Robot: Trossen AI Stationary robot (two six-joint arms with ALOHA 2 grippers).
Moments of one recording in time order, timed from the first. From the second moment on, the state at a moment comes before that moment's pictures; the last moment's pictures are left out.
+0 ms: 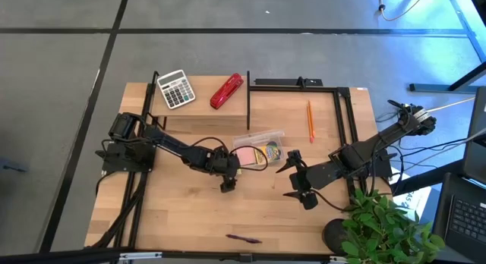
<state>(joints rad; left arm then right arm) -0.20 1.80 0.97 -0.21 -0.25 -0.42 0.52 1.27 1.02 -0.48 0.28 -0.01</state>
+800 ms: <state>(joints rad) -0.20 1.80 0.97 -0.20 -0.27 -0.55 0.52 1.27 1.02 -0.49 0.28 -0.01</state>
